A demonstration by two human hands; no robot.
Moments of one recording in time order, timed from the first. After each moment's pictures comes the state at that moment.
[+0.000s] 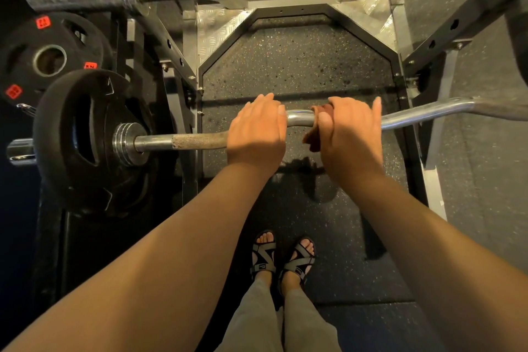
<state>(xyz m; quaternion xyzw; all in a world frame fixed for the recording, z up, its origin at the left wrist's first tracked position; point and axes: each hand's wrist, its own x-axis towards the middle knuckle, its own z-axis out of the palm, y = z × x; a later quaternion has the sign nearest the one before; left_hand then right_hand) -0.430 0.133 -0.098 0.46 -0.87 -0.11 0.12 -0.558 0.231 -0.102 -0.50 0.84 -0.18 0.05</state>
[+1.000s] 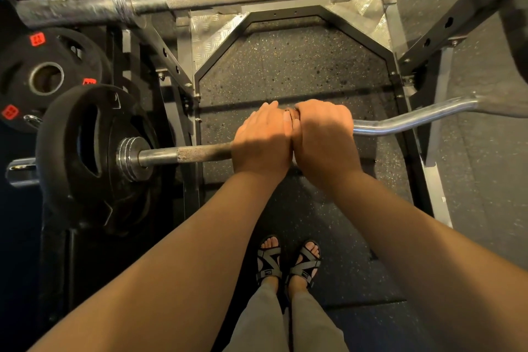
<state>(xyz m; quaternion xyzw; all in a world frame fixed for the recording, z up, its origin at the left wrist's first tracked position) -0.424 0.126 -0.135 0.40 -0.87 0.08 0.30 -0.530 0.188 -0.103 -0.57 0.81 -0.13 -0.02</state>
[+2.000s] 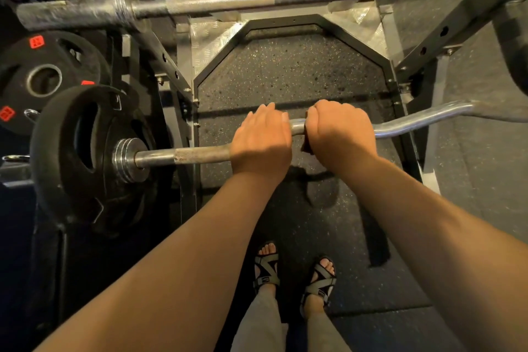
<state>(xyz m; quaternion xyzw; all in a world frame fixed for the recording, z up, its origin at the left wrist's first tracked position) -0.431 0.122 -0.144 0.38 -0.85 0.18 0.32 -0.564 0.184 -0.085 -0.60 0.80 0.07 0.03</state>
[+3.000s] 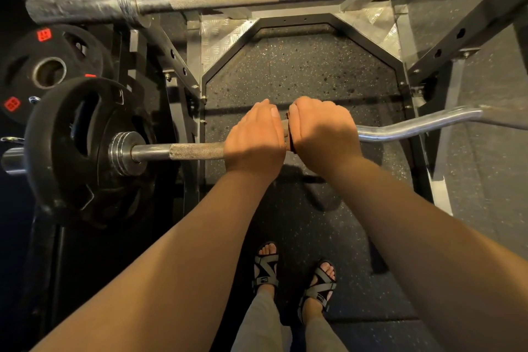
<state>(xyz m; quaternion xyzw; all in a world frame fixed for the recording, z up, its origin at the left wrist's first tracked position) -0.431 0.122 -0.137 0.44 -0.84 0.10 0.29 -0.554 0.173 -0.121 -0.62 0.77 -0.09 -0.11</state>
